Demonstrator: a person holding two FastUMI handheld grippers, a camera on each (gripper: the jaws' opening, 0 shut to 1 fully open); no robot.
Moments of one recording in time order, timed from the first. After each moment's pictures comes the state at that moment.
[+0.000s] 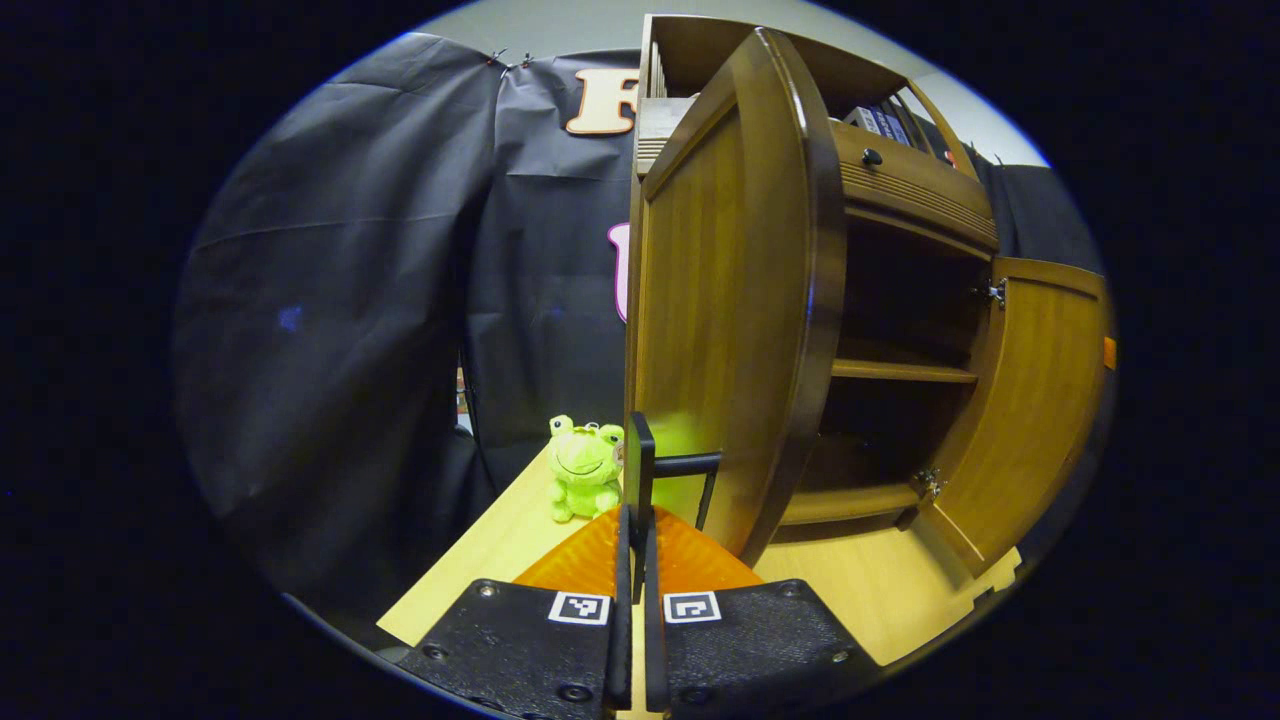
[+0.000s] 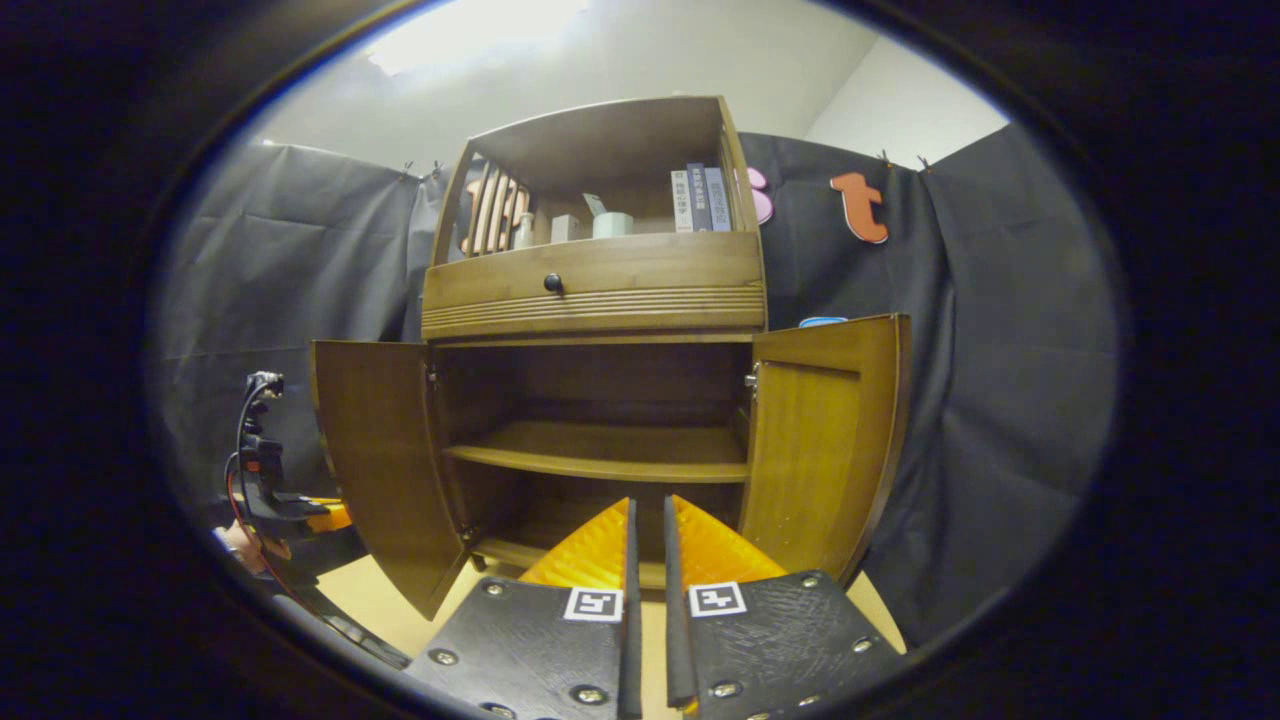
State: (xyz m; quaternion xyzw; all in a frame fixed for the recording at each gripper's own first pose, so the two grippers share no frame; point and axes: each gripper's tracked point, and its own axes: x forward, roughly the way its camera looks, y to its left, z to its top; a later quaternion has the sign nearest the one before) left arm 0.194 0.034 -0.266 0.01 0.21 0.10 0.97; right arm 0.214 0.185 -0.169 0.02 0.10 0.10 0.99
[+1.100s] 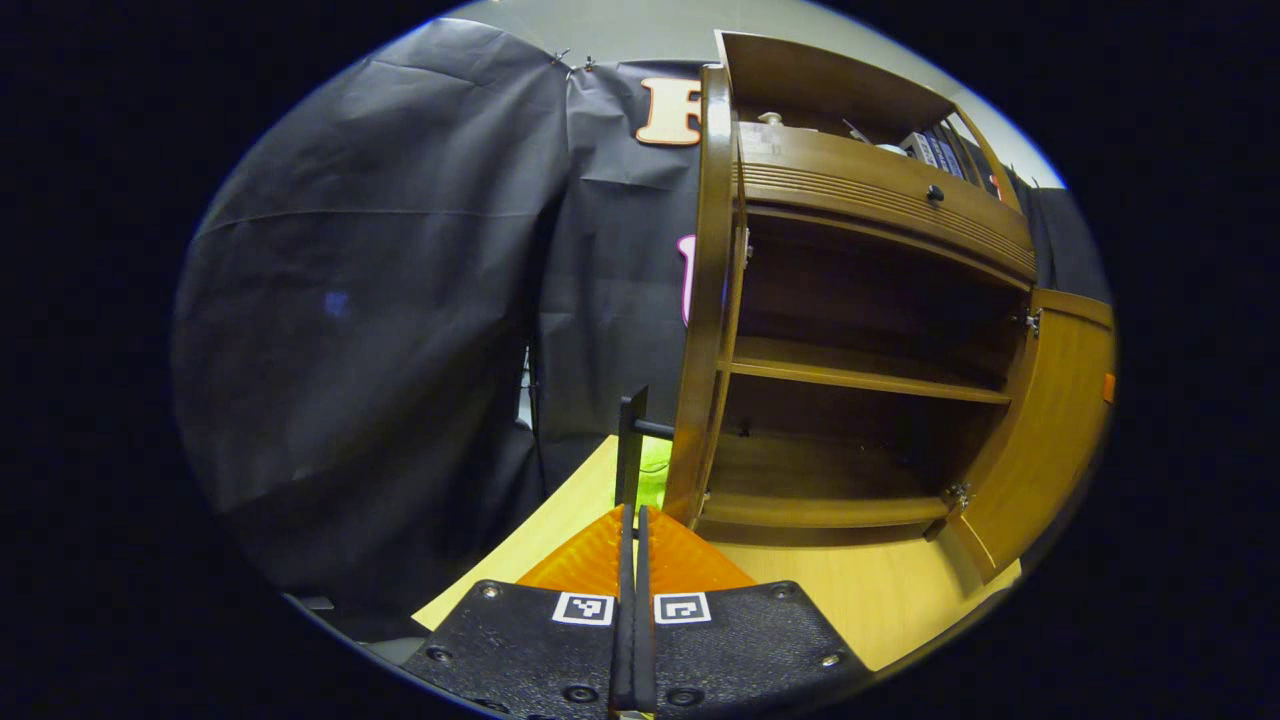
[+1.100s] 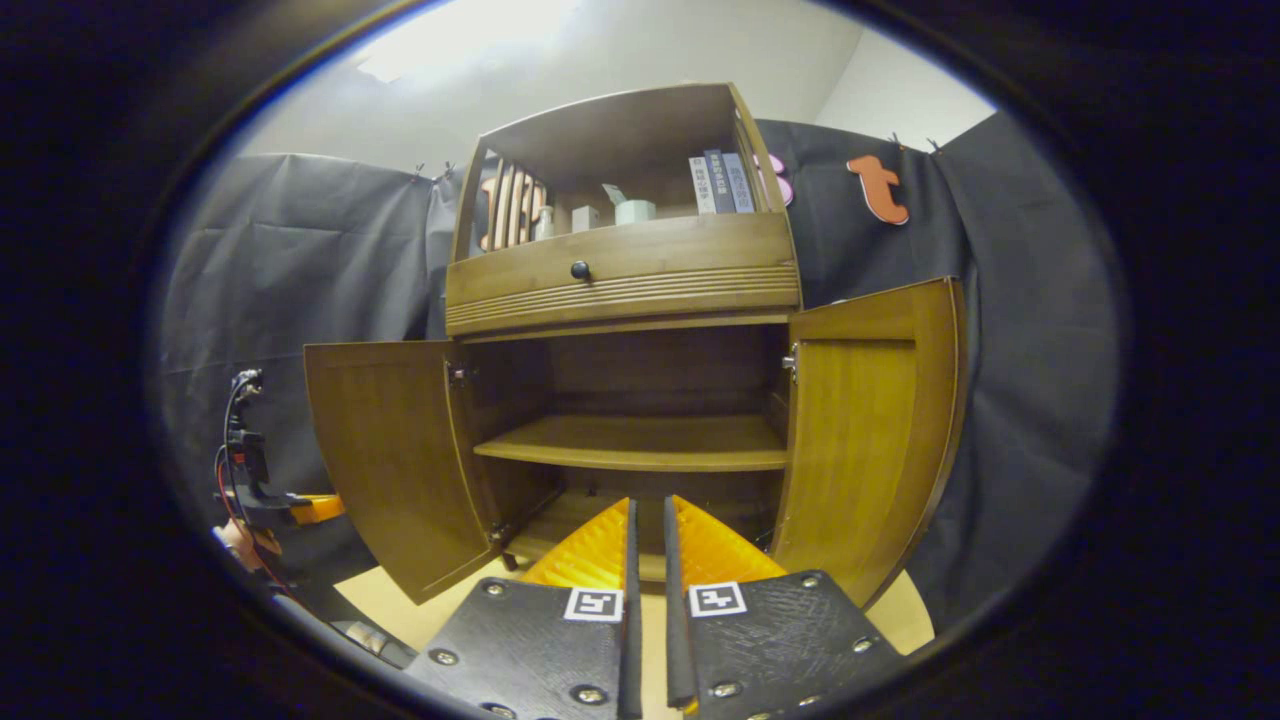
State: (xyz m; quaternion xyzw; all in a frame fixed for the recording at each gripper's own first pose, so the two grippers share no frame) left arm 0.176 0.062 -0.261 -0.02 0.19 0.17 0.97; right arm 0.210 0.212 -0.186 0.03 0.11 0.13 0.98
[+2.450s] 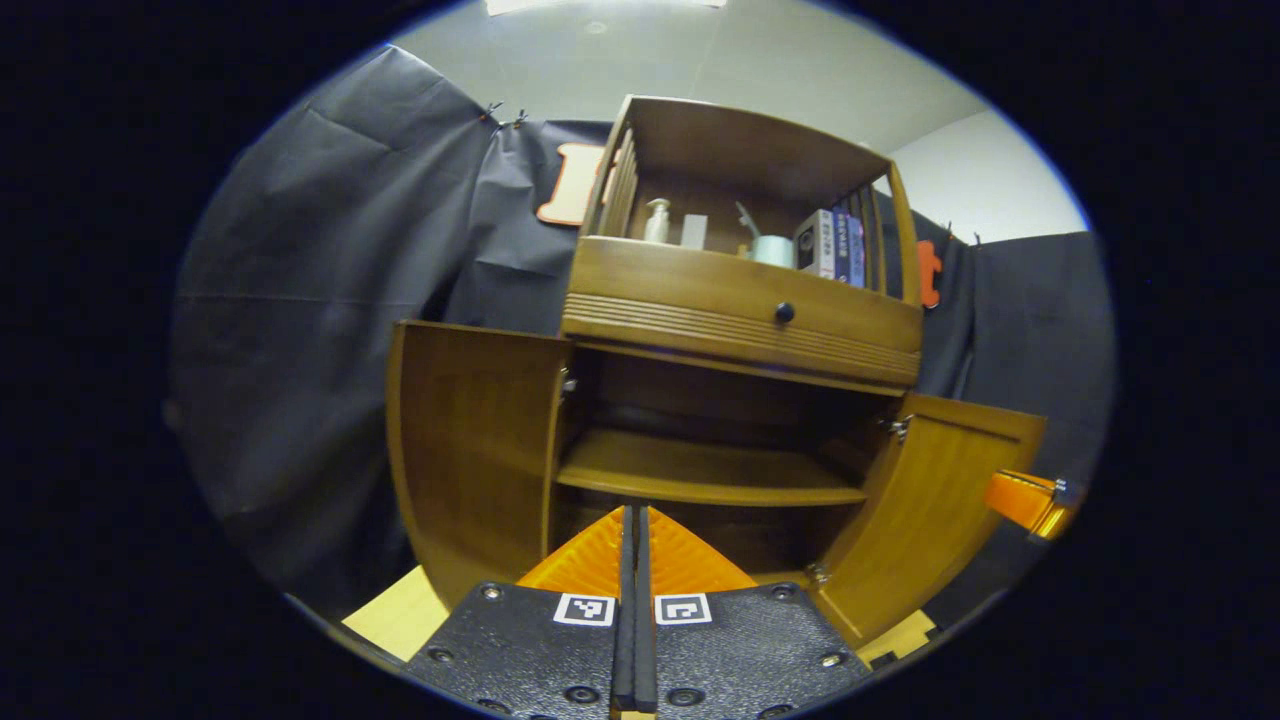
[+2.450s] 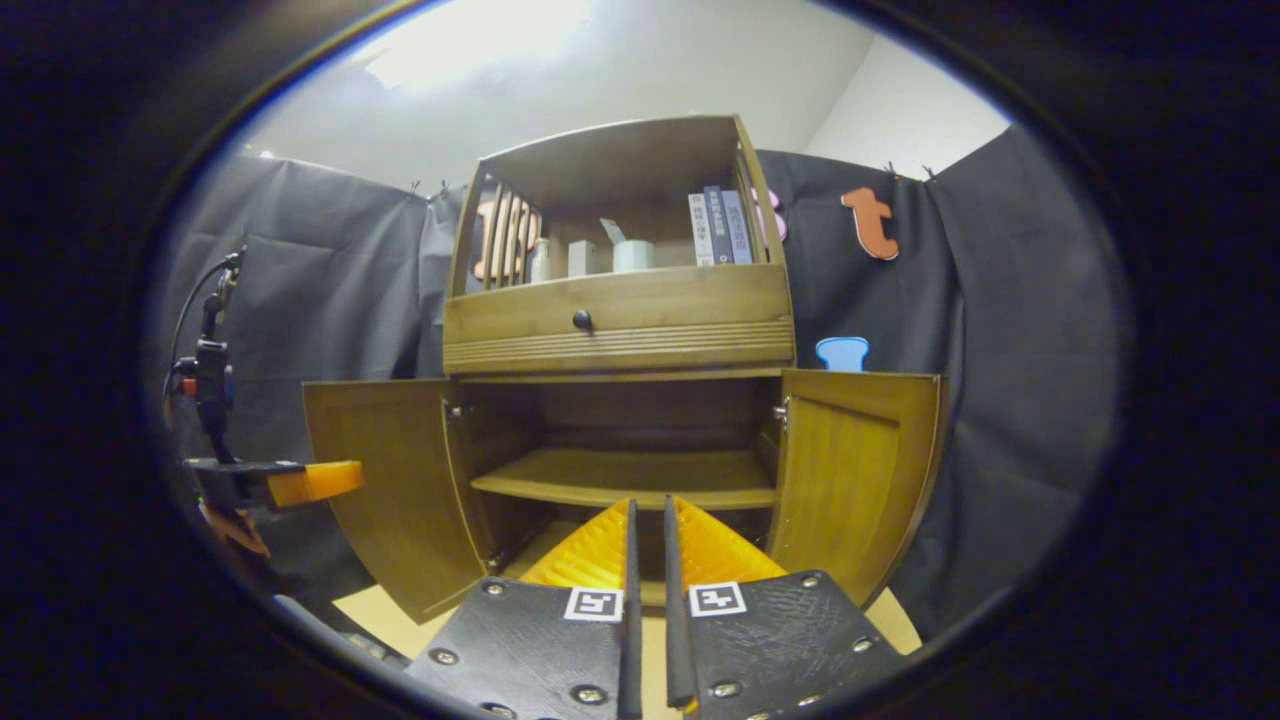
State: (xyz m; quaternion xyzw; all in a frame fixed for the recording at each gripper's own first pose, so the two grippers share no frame) left arm 0.226 -0.030 -0.190 -0.06 0.10 0.03 0.99; right arm 0.207 0.227 -0.118 0.04 0.07 0.10 0.99
